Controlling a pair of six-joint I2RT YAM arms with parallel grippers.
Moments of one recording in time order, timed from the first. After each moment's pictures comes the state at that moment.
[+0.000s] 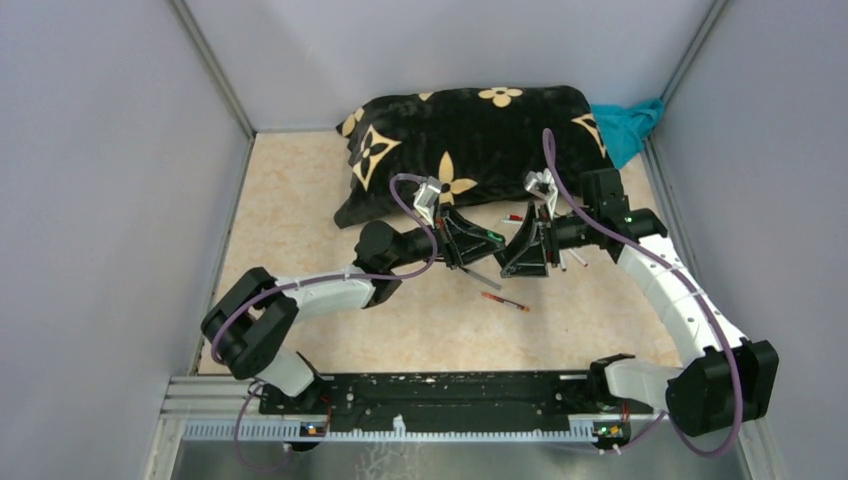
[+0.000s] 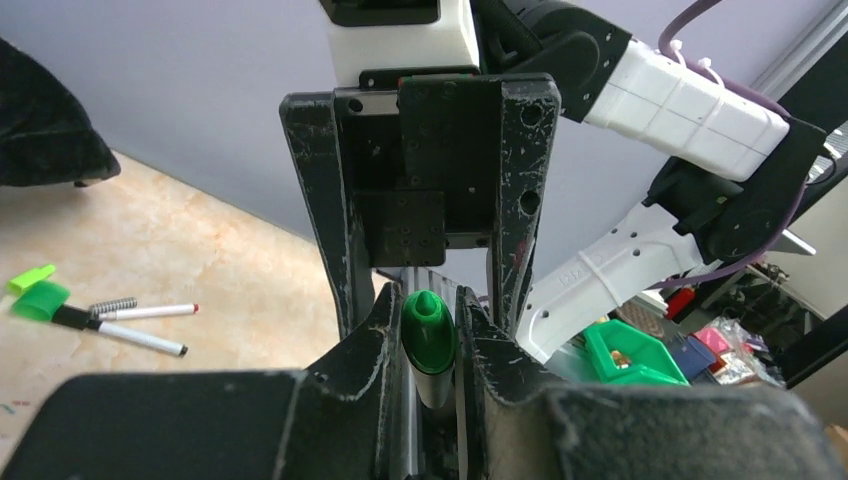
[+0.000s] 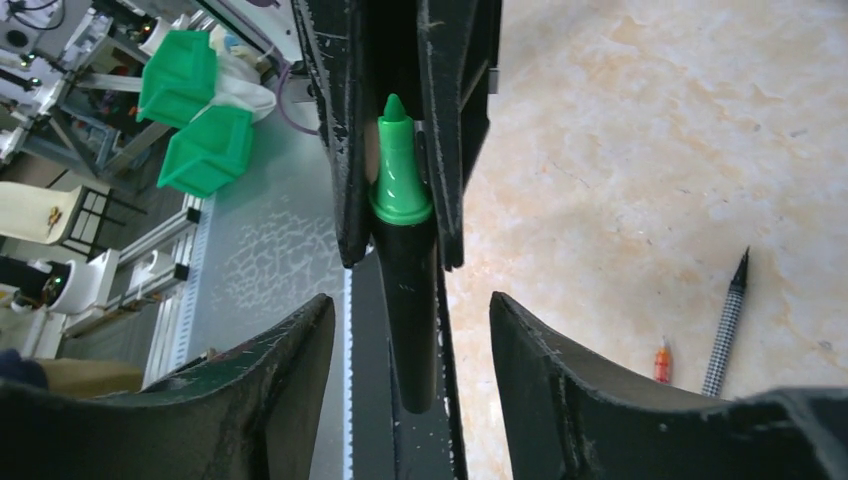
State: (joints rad) left arm -0.82 1.51 0.73 1.19 0.57 -0.79; right arm 0.24 1.18 1.05 -0.75 -1.27 -0.29
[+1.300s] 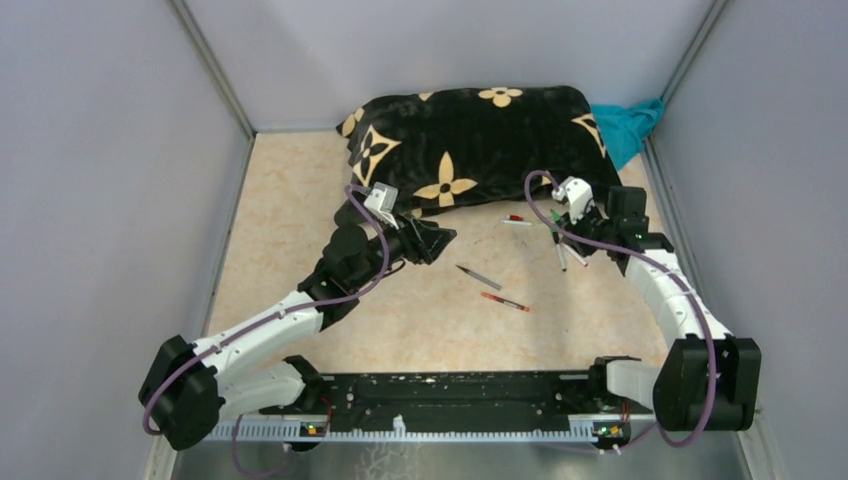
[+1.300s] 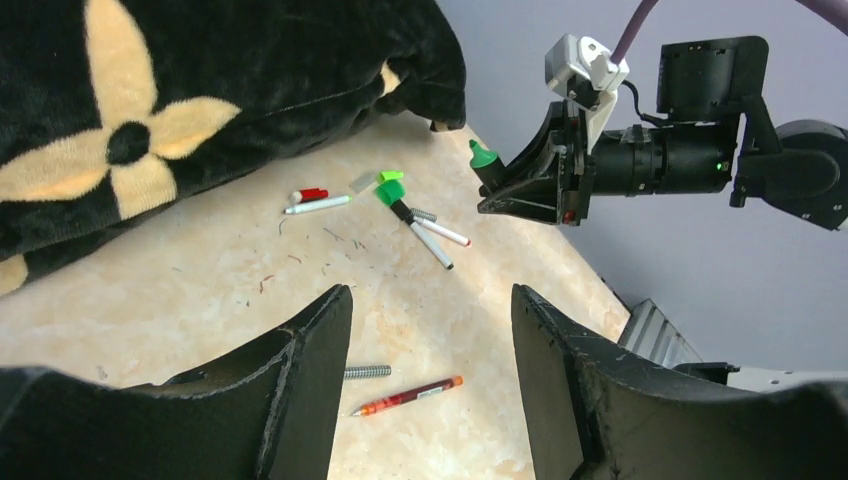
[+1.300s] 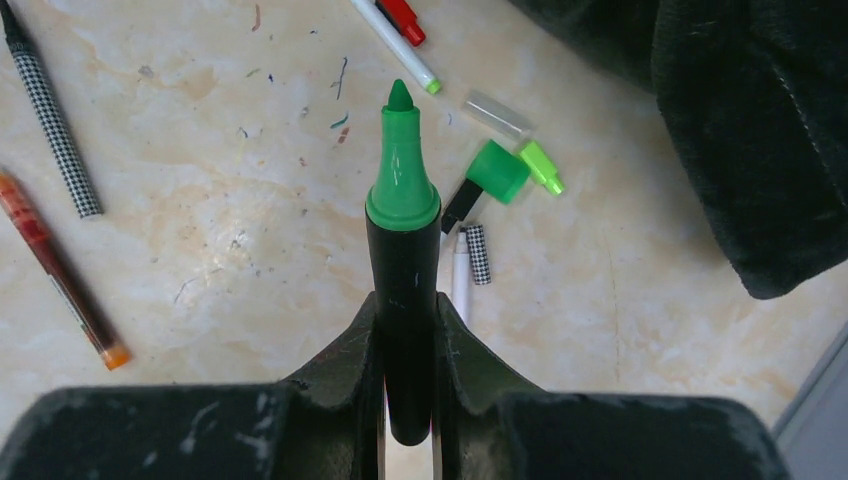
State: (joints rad) left arm -0.76 1.07 0.62 0.49 0.07 -0.55; right arm 0.01 1.16 0.79 -0.40 -0.37 -0.58
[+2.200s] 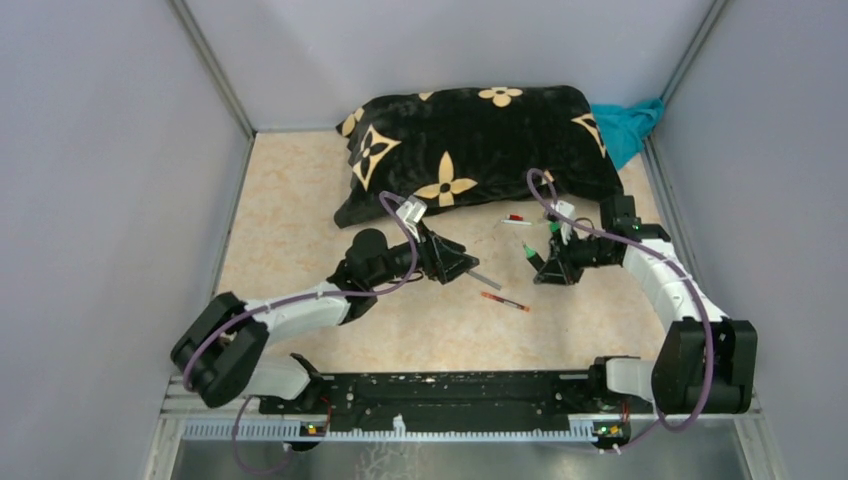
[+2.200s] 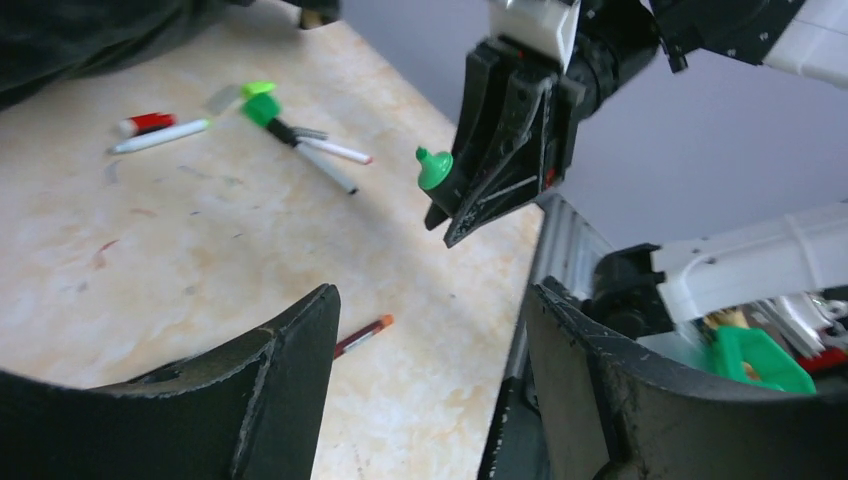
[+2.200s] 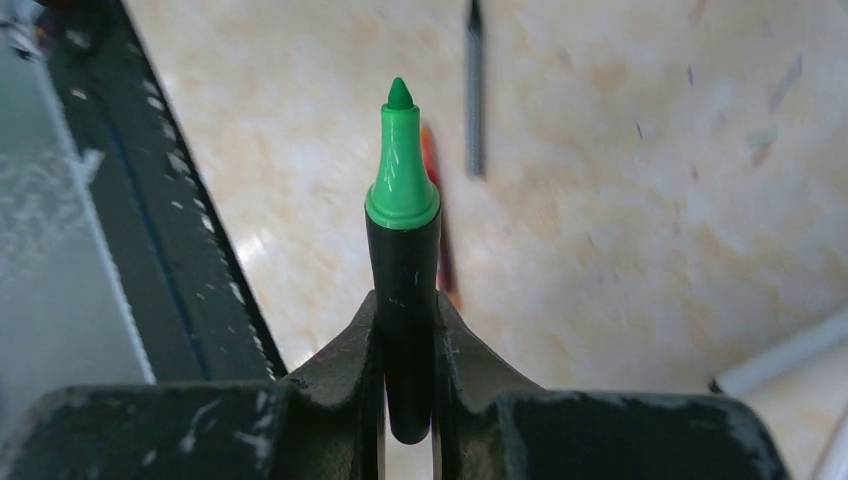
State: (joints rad) left arm -0.76 1.30 0.55 0.73 0.35 -0.60; right arm 0.00 1.26 0.81 -0.81 -0.84 -0.68
